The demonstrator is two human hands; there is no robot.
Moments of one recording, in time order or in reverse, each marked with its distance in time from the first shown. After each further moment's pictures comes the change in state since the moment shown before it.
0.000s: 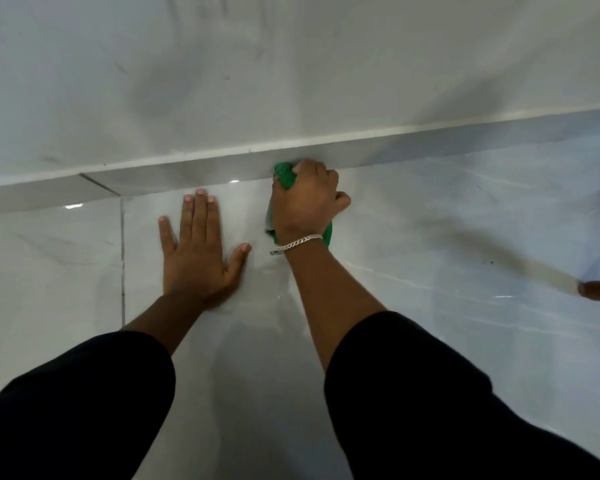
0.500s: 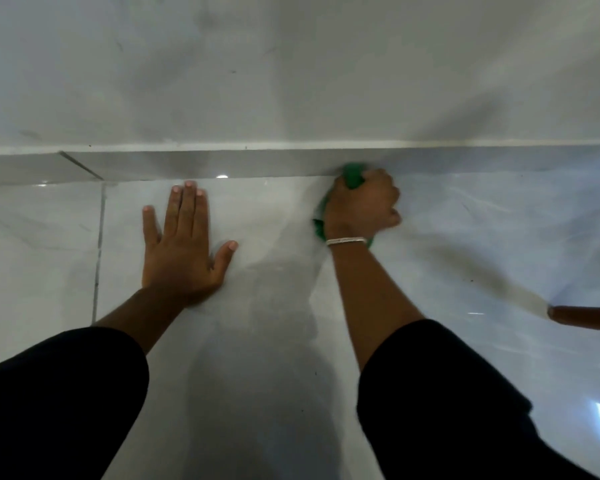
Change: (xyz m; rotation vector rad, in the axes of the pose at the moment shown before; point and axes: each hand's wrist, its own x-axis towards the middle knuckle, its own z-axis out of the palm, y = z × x) left_hand -0.001 -0.002 0.008 -0.013 0.069 0.026; right_hand 0.037 0.054 -0.037 0.008 0.086 0.319
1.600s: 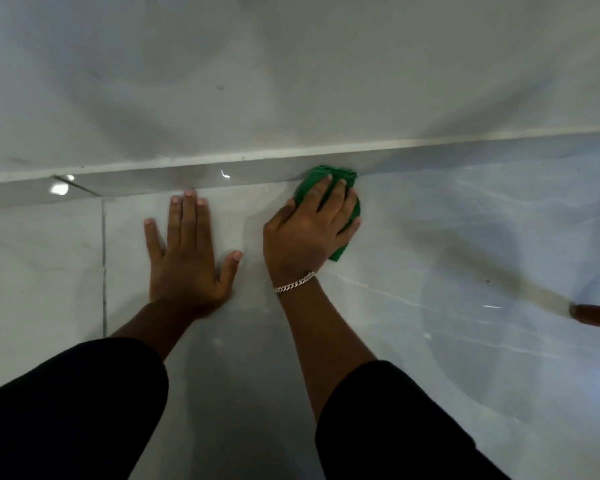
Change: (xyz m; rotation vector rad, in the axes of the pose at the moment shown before) left_hand 0.008 0.004 -0.006 0.022 -0.079 -0.026; right_hand -0.077 -0.018 0.043 -0.117 0.081 -0.198
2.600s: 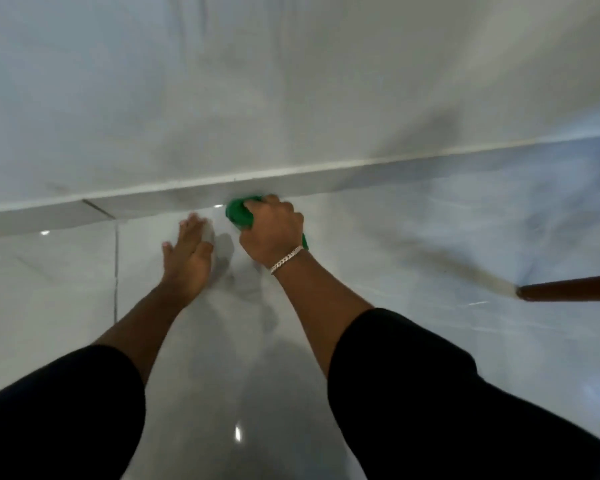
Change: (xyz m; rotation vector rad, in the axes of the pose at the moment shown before) left_hand 0.006 0.011 -0.045 -0.809 -0.140 -0.263; right_hand 0.015 -0.022 -0.060 -0.050 -0.551 -0.450
